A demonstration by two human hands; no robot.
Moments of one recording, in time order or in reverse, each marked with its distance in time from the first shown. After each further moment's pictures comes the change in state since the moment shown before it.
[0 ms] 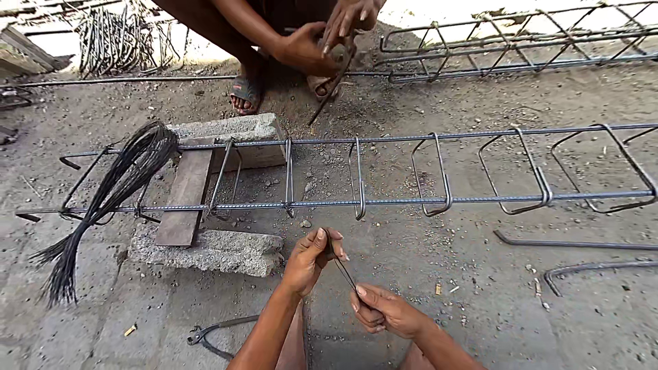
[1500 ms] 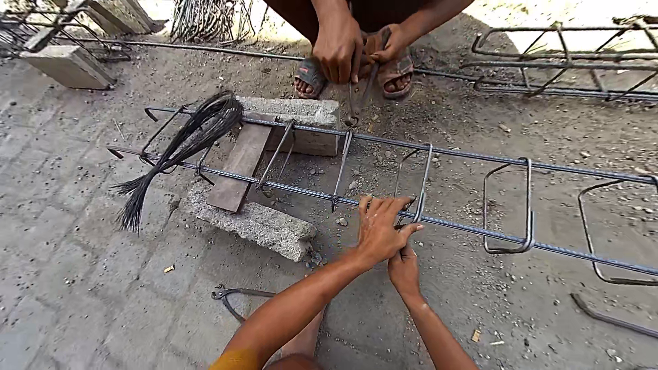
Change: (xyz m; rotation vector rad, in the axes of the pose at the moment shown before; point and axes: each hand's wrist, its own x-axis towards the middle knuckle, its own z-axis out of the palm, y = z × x) left_hand 0.087 -0.048 0.008 1.438 0.242 0.252; right_hand 0.092 0.003 -0.067 -1.000 1.091 -0.286
